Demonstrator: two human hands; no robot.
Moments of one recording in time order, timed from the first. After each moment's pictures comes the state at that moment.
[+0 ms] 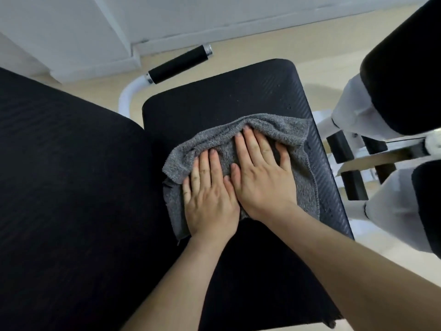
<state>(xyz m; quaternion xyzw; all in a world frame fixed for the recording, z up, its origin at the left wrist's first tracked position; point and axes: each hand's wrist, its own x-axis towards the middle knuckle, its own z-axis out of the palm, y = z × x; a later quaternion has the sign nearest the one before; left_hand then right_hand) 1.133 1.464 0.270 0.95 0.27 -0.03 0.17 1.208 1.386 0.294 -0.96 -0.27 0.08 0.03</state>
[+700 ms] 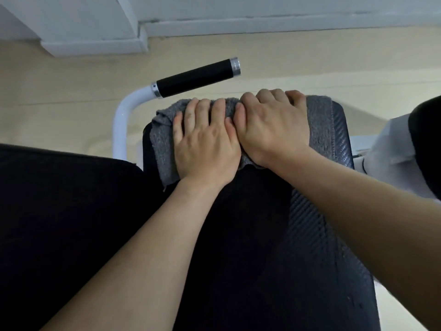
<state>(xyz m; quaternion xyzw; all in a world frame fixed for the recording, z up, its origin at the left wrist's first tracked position) 1.289 1.562 0.266 0.94 0.29 0.03 0.15 1.370 1.479 0.290 -0.95 -0.32 0.01 0.01</state>
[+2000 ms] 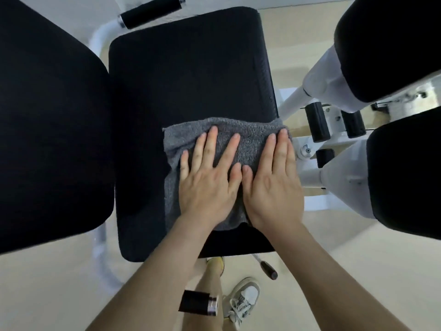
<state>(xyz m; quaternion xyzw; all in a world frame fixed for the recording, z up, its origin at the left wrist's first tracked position) 1.096 1.360 0.288 0.96 0.20 -0.05 0.18 1.144 1.245 0.298 -0.97 -0.19 0.09 0.12</state>
